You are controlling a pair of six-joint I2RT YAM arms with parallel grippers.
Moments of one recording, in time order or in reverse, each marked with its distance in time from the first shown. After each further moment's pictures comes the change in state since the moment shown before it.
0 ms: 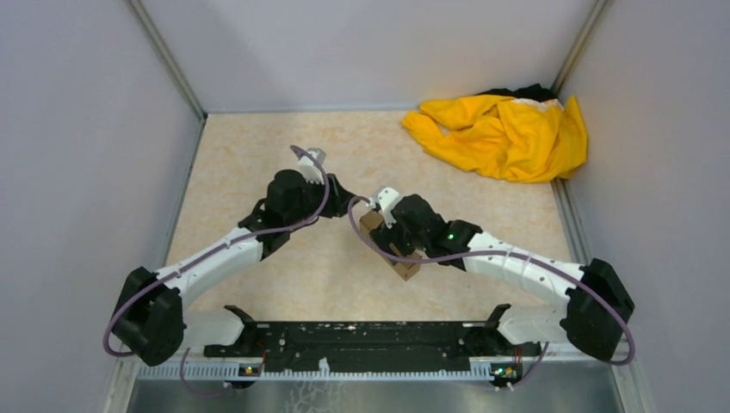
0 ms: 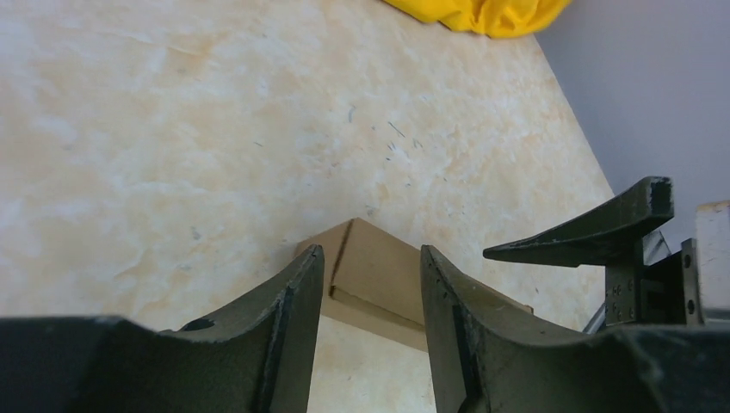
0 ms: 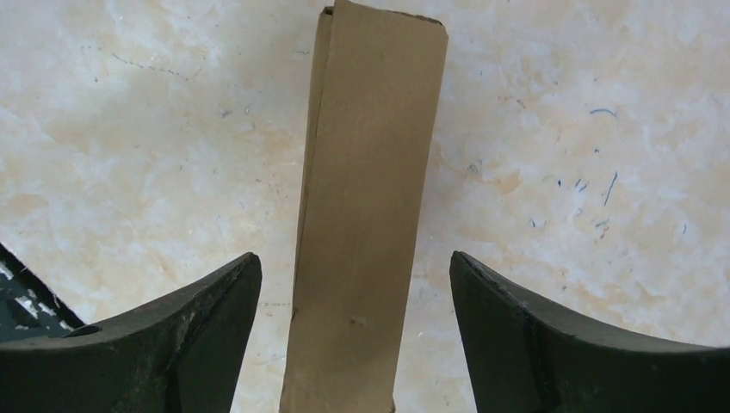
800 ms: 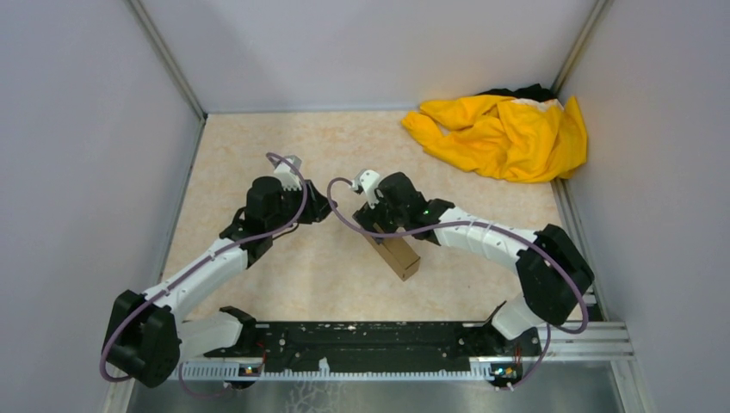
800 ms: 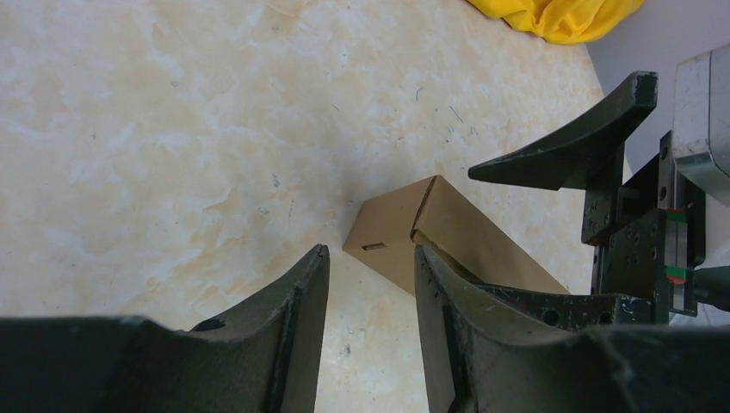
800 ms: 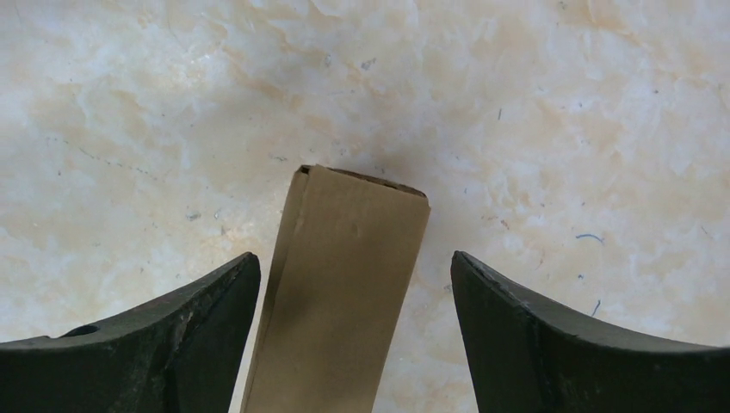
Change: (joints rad) left arm 0.172 -0.152 -0.120 -0.077 0.049 -0.008; right arm -0.091 0.289 0.142 0.177 -0.121 -0.134
